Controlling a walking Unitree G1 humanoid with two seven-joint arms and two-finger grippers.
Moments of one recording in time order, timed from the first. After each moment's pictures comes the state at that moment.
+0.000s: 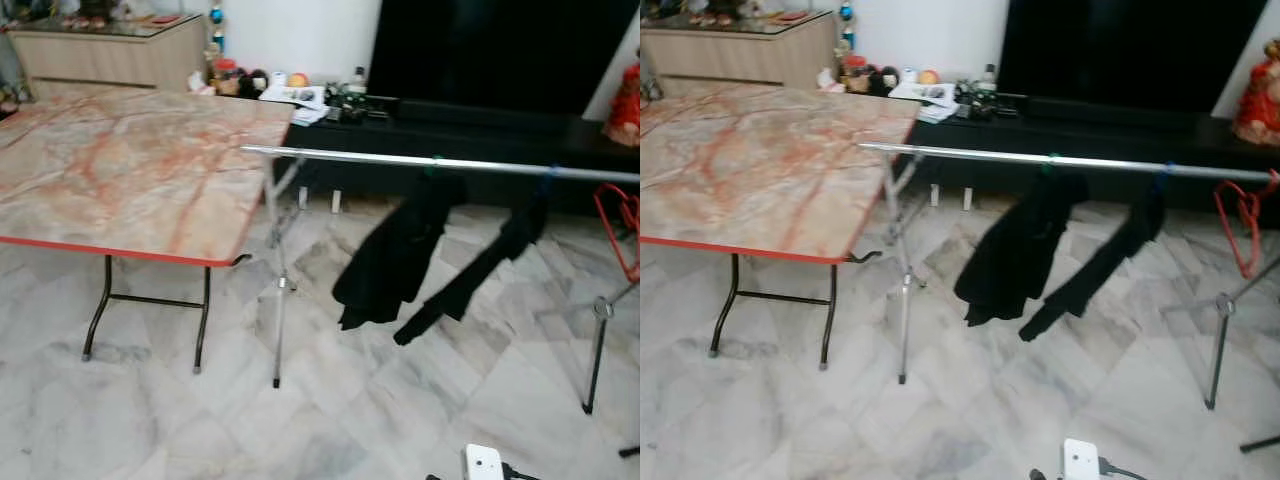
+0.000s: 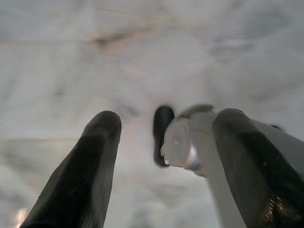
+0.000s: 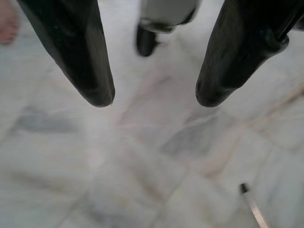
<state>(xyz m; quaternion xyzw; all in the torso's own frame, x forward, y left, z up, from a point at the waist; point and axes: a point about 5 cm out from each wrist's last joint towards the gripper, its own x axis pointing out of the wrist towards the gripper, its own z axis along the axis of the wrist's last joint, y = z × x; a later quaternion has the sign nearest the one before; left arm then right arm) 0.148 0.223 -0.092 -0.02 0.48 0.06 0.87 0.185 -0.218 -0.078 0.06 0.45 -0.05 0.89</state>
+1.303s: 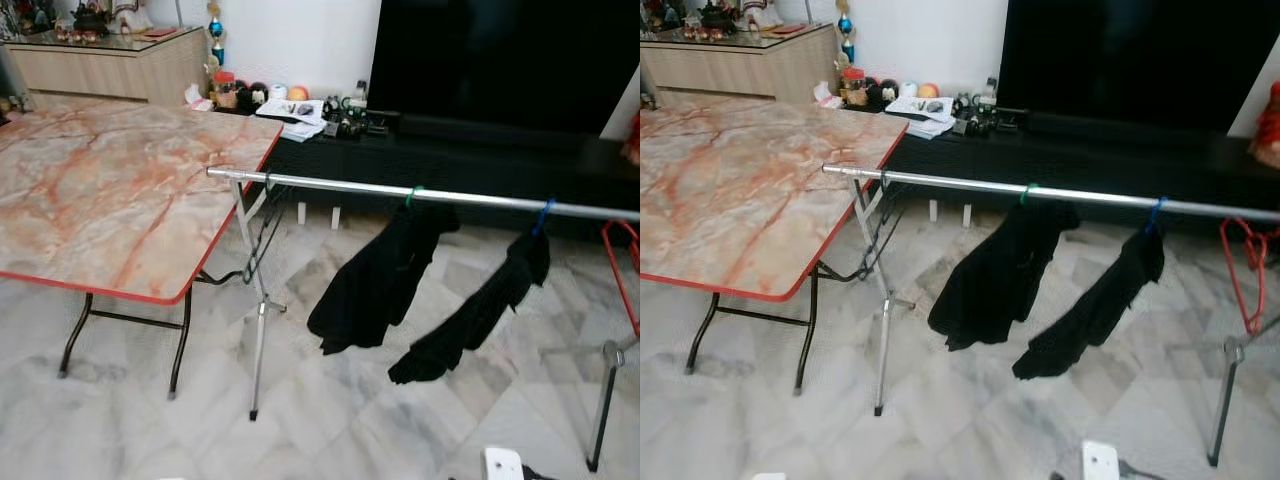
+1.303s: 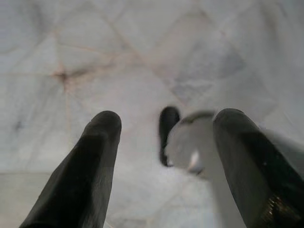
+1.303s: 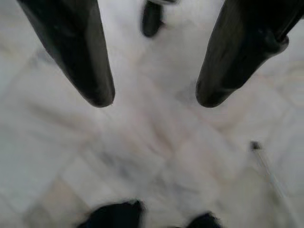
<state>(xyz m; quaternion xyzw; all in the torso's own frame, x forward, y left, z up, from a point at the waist) 0.151 0.232 -0.089 -0.01 0.48 0.06 0.87 0.204 -0.206 -0.070 0.06 0.42 -0.04 0.90</state>
